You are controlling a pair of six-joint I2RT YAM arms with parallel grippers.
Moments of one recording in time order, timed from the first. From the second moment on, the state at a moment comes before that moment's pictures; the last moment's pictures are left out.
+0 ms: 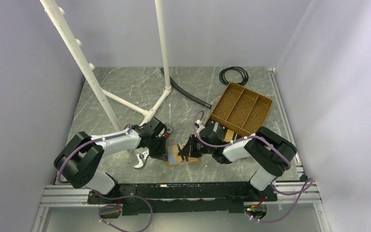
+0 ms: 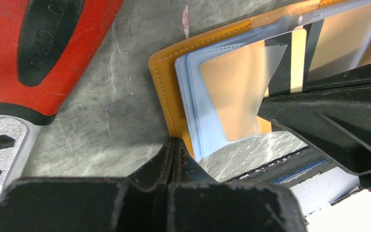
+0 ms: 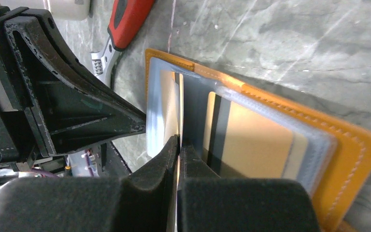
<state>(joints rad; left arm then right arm) -0.71 1.48 0.71 -0.42 0.24 -0.75 0.82 1.63 0.43 0.61 -0.32 0.95</state>
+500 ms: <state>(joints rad) -0.73 1.48 0.71 -0.40 0.24 -0.76 0.88 1.49 0.45 0.38 -0.21 0.94</state>
